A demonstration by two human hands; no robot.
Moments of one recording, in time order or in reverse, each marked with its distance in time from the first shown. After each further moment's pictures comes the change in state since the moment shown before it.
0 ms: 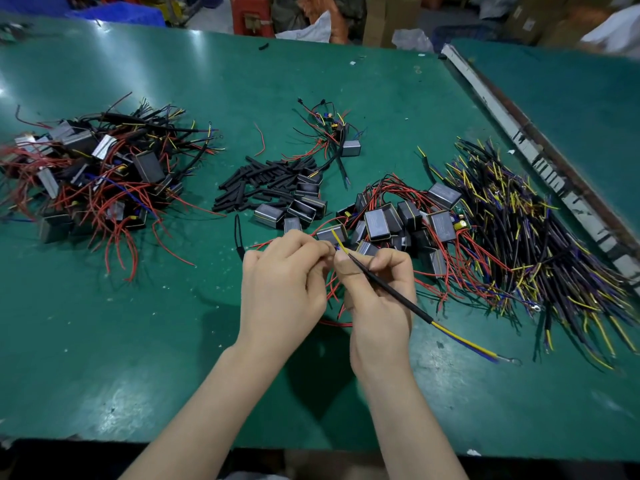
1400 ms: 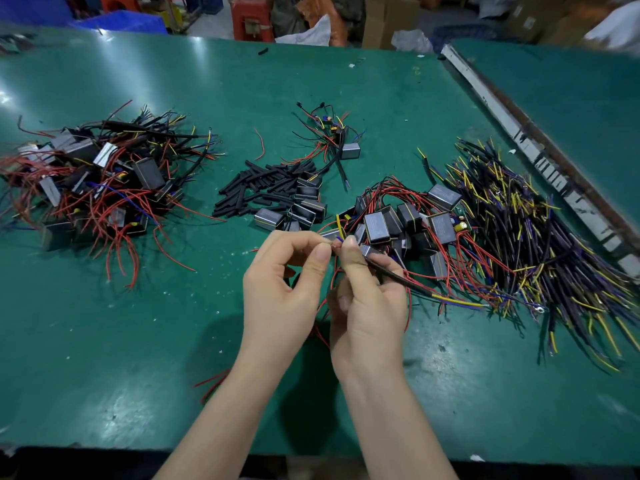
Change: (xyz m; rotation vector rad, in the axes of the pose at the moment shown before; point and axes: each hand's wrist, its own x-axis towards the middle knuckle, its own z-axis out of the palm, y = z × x) left_hand 0.000 0.015 -0.001 -0.577 0.132 -0.252; right_hand 0.002 -0.001 0.017 0.175 0.219 0.226
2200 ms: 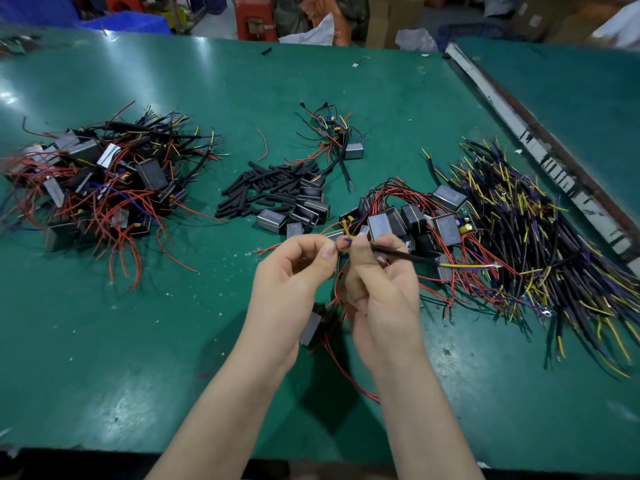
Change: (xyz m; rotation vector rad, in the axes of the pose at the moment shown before) left_hand 0.006 0.009 0.004 -0.409 -0.121 -0.377; right_hand 0.014 -0.018 -0.007 -0.102 -0.303 0.003
